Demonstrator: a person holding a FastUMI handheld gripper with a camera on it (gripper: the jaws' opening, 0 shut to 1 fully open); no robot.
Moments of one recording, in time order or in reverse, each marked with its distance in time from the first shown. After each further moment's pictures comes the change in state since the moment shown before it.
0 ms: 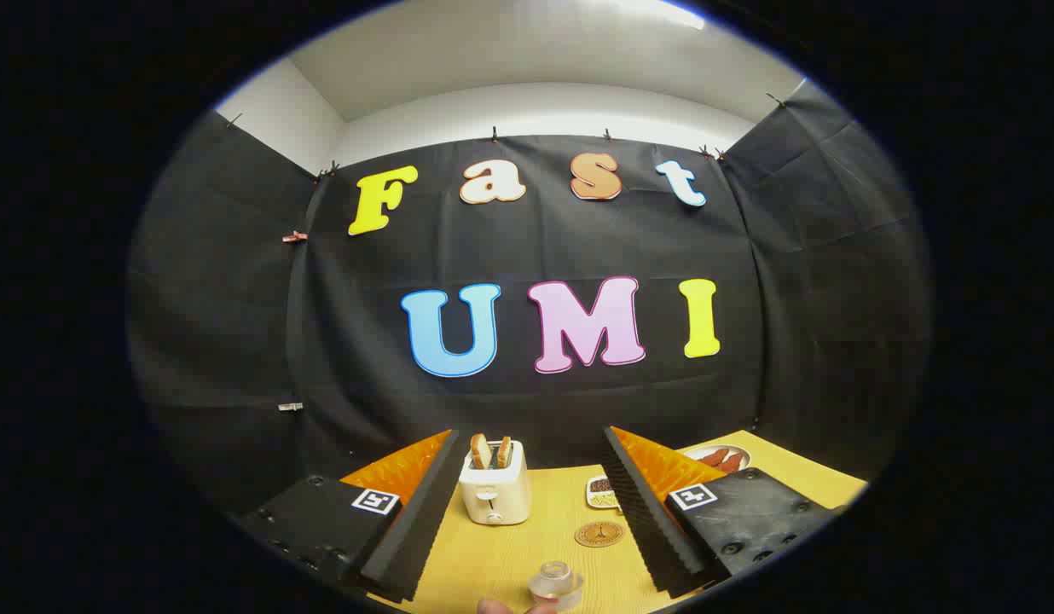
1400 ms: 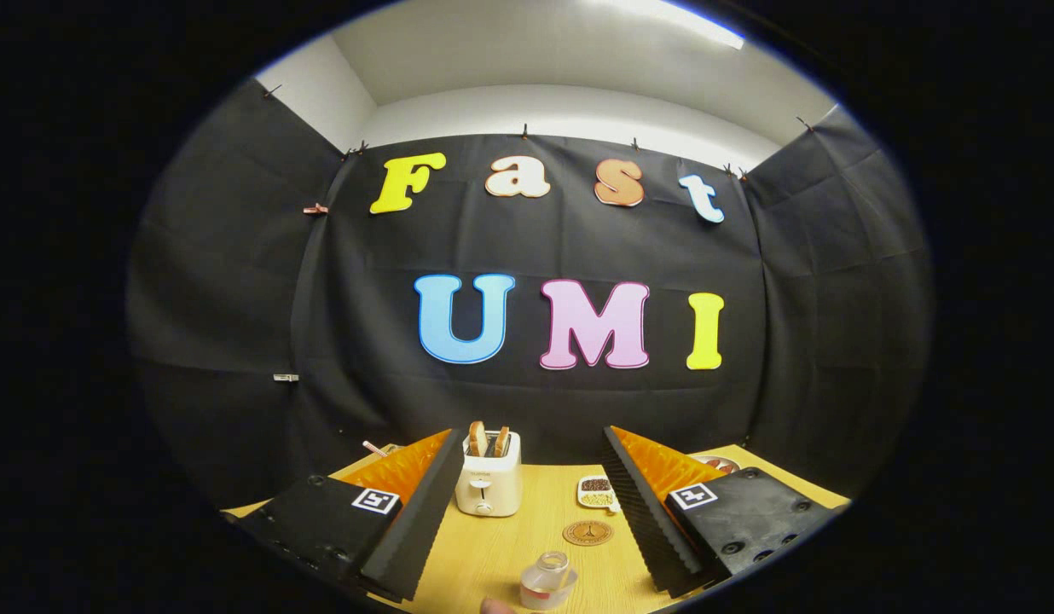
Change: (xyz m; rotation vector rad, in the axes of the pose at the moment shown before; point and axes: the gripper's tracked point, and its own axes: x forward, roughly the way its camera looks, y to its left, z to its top) arm -0.012 0.022 -0.029 -0.120 -0.045 0.020
